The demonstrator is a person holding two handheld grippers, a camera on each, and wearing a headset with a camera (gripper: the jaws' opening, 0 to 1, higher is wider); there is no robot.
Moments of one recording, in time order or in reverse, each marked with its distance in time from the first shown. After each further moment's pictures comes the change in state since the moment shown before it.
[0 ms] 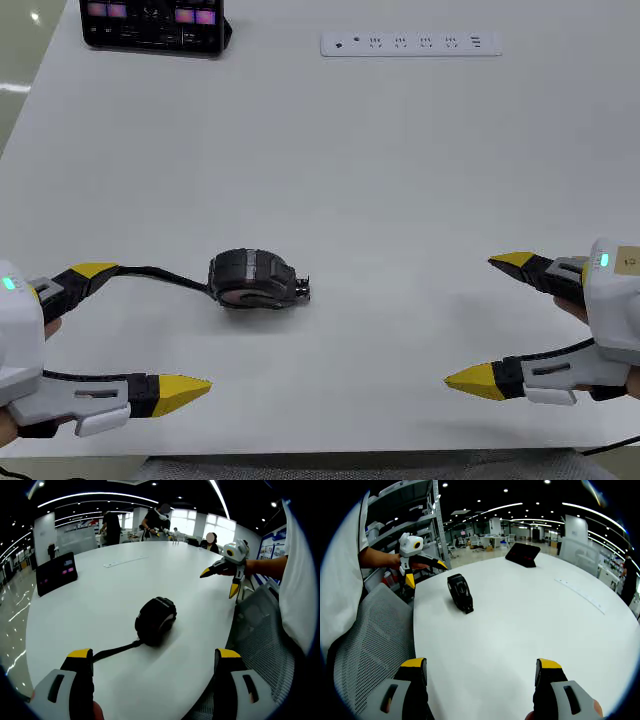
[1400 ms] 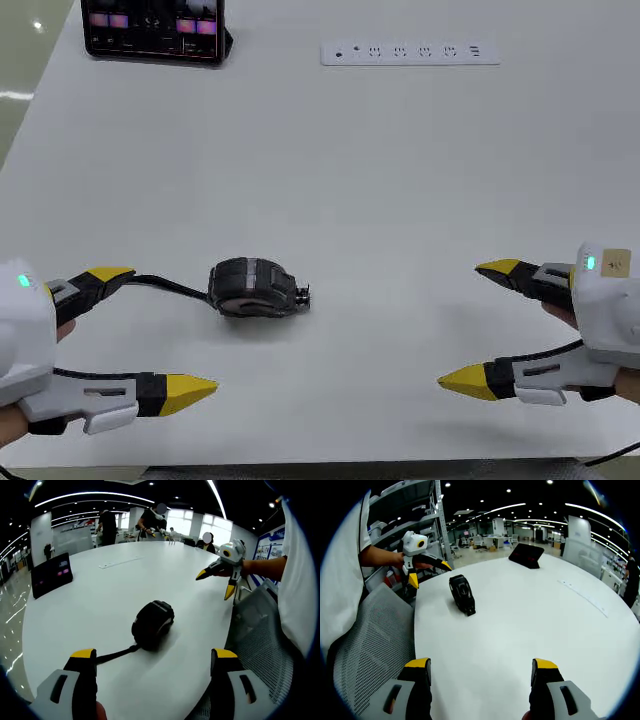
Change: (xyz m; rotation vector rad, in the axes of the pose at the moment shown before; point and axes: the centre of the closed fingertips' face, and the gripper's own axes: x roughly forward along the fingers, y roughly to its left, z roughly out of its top) left arm 0.008 -0.003 0.006 0.011 0.002 -0.039; right arm 0.009 0.000 0.006 -0.018 -0.001 0.026
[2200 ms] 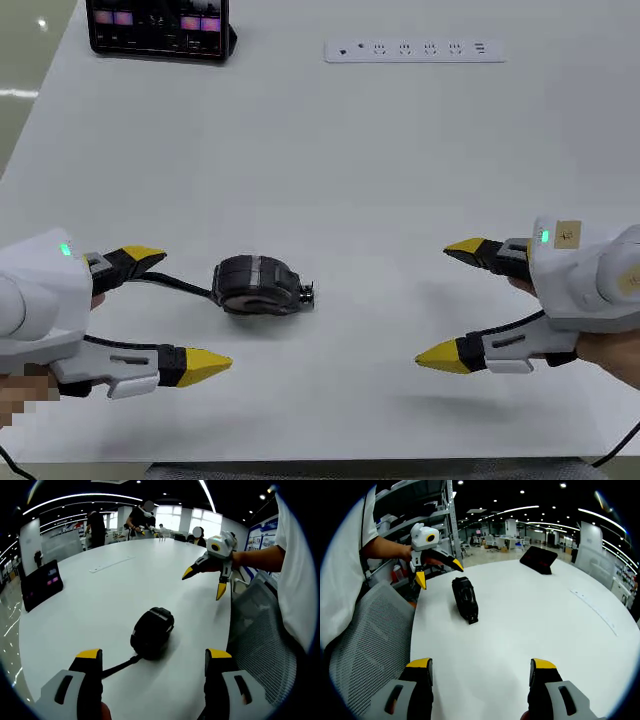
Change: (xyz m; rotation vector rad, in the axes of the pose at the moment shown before) left arm 0.018 0.002 0.015 0.087 0.023 -0.058; right arm 0.029 -0.004 0.020 -0.082 0.006 0.068
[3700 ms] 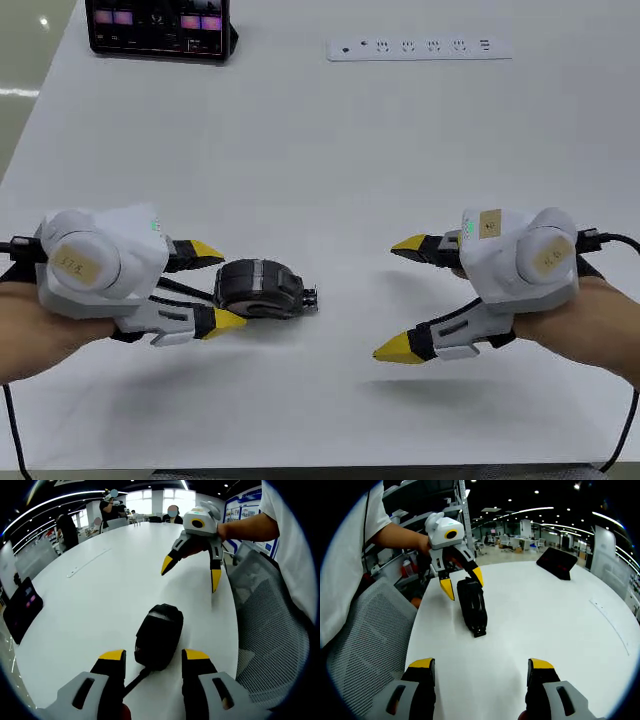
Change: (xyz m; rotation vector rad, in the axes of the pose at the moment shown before) left arm 0.045 0.012 -0.002 0.229 0.149 -0.112; right arm 0.048 0.003 0.018 -0.068 0.008 0.105
